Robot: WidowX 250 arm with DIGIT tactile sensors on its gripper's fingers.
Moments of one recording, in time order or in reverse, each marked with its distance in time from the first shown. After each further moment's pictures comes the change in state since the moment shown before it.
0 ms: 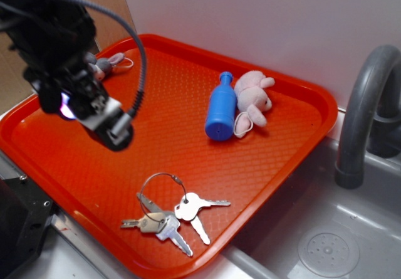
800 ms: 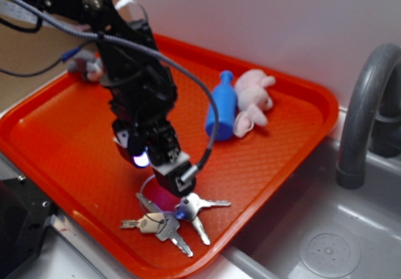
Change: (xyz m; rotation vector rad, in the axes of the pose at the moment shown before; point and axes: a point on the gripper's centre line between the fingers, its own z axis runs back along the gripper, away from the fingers) arm 0.022 -0.010 -0.081 -0.120 0.191 -0.099
